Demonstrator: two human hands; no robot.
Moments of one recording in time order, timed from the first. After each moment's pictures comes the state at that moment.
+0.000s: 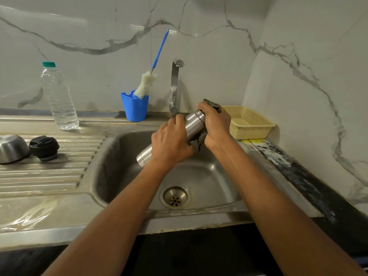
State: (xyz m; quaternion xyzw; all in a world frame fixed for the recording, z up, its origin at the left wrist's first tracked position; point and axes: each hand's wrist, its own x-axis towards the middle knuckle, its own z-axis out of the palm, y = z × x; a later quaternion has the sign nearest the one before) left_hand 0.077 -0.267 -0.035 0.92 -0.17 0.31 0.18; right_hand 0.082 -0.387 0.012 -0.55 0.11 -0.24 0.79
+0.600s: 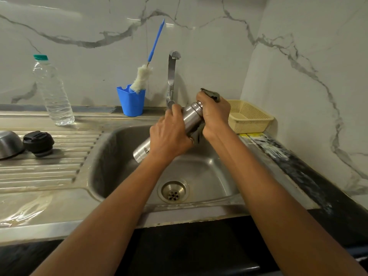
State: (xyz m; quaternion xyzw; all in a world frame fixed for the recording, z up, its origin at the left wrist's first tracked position) left_hand 0.076 -0.272 -0.033 0.91 -0.17 0.31 0.23; right_hand 0.081 -0.386 0.021 -0.57 0.12 -0.28 0.76
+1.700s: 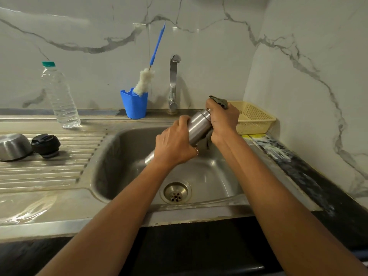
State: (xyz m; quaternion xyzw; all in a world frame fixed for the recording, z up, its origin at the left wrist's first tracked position) left_hand 0.069 -0.278 -0.045 0.92 -0.20 0.24 0.23; right_hand 0.076 -0.408 0.010 -0.57 0.15 -0.30 0.75
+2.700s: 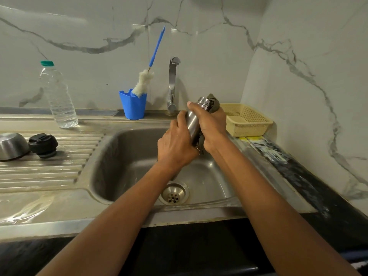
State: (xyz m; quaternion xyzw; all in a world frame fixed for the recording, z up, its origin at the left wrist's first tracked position) left_hand 0.058 -0.289 -0.043 0.90 -0.17 0.24 0.31; right_hand 0.071 -0.390 0.004 -0.62 0.08 -0.23 0.74
